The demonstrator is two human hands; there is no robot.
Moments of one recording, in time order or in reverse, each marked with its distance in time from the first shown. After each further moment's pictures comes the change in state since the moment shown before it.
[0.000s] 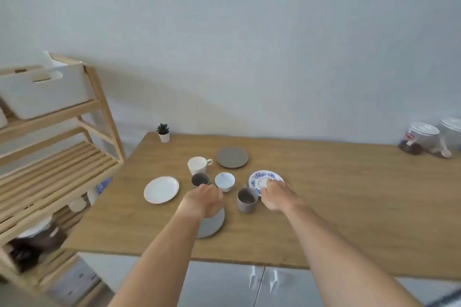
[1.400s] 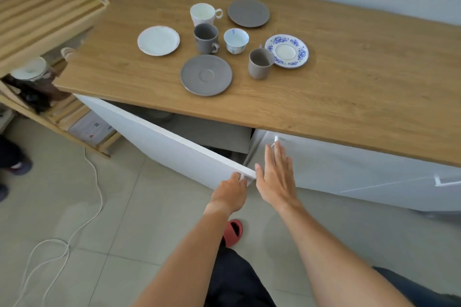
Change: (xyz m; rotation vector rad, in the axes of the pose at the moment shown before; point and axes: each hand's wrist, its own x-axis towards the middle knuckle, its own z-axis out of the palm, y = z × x) left_hand -0.153 0.031 0.292 -0.373 -0.300 -0.193; right_hand -0.155 0.083 0.229 0.018 -0.065 -0.074
